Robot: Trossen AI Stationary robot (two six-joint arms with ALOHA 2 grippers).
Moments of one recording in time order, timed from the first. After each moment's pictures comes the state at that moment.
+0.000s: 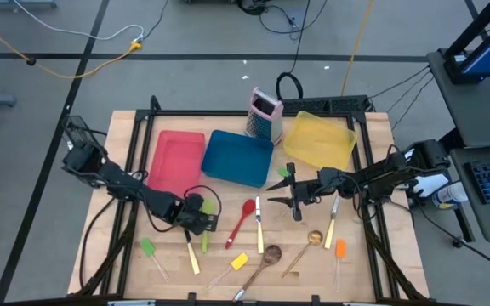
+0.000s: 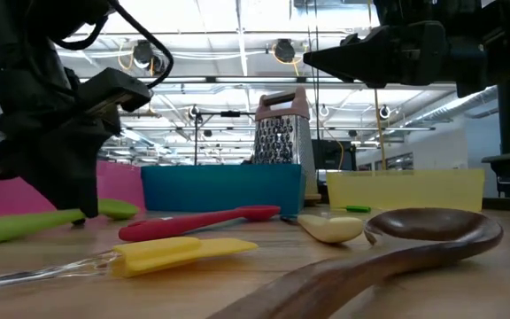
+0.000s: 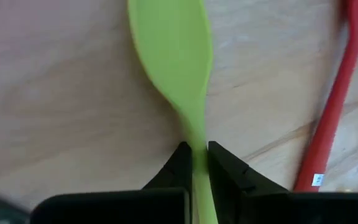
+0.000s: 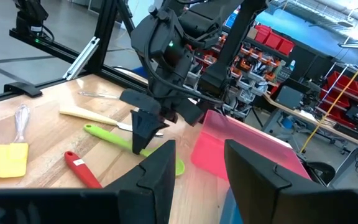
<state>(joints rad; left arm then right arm) -0.43 1.58 0.71 -0.28 -0.19 -1.70 0.10 1.43 0.39 1.05 -0.06 -0.38</state>
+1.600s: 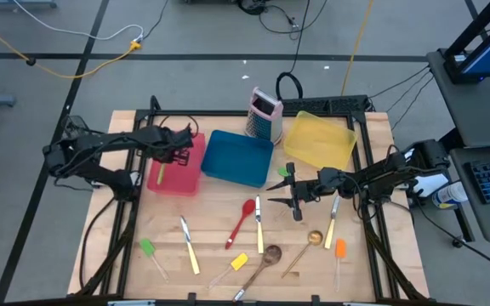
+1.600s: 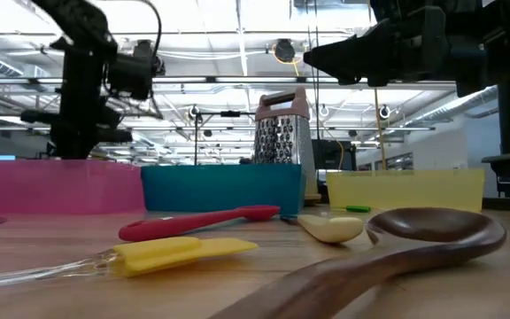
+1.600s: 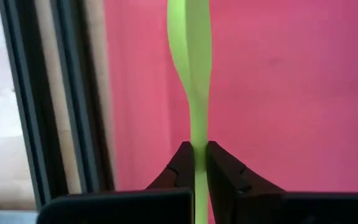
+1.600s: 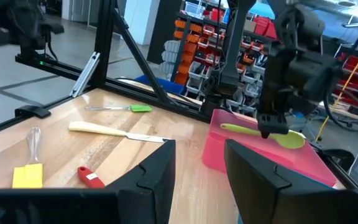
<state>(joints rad) 0.51 1.31 0.74 -1.03 -0.31 -0.91 0.10 1.43 0.39 1.06 -0.06 -0.25</state>
